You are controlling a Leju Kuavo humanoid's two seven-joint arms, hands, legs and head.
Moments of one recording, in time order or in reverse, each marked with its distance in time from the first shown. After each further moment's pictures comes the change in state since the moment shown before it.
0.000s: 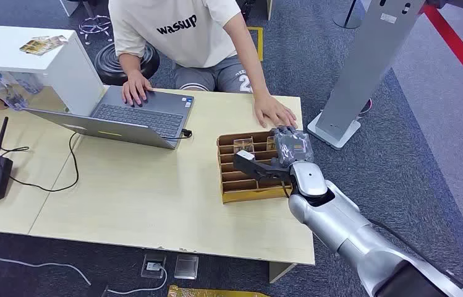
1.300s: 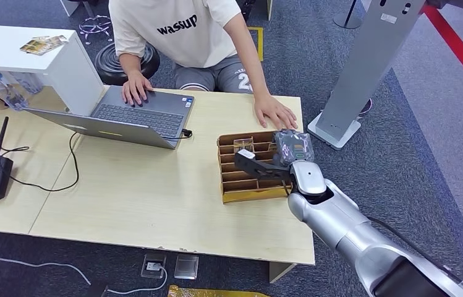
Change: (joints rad) left arm 0.001 0.001 -0.003 0.000 0.006 0.002 -0.003; right arm -0.022 0.012 0.031 0.053 -0.026 -0.016 0.011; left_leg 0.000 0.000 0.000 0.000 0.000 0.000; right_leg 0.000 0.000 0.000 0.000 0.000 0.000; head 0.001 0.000
